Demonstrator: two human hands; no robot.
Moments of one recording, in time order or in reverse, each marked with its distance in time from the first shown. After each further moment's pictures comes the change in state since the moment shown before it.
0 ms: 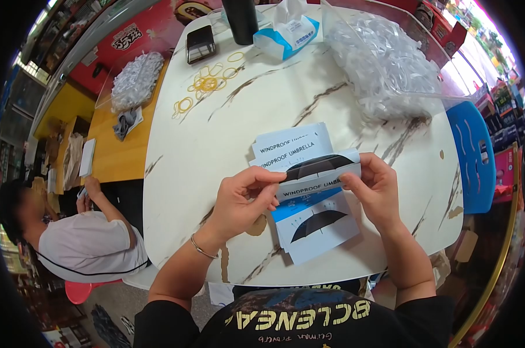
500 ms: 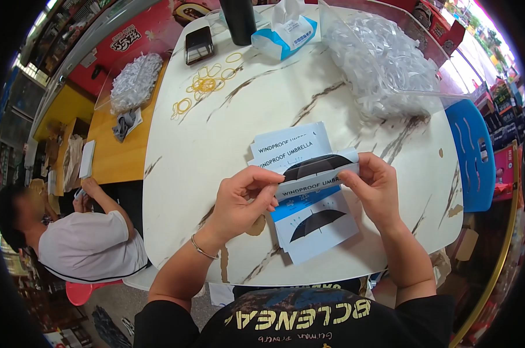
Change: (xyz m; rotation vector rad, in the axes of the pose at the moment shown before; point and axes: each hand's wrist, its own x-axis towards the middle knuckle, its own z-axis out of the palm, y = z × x) left_hand -0.001 -0.002 0.001 -0.002 -0.004 0.017; right_hand 0.002 0.004 -0.001 -0.006 0.030 -0.017
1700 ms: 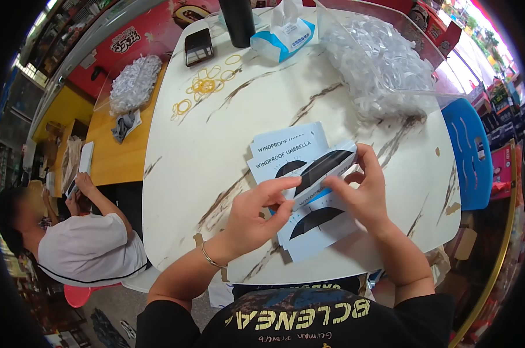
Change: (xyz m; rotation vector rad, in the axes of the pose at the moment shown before) left_hand -0.013 0.007 0.023 0.291 -0.038 0.258; right_hand -0.001 0.002 0.017 -0.307 0.148 -0.153
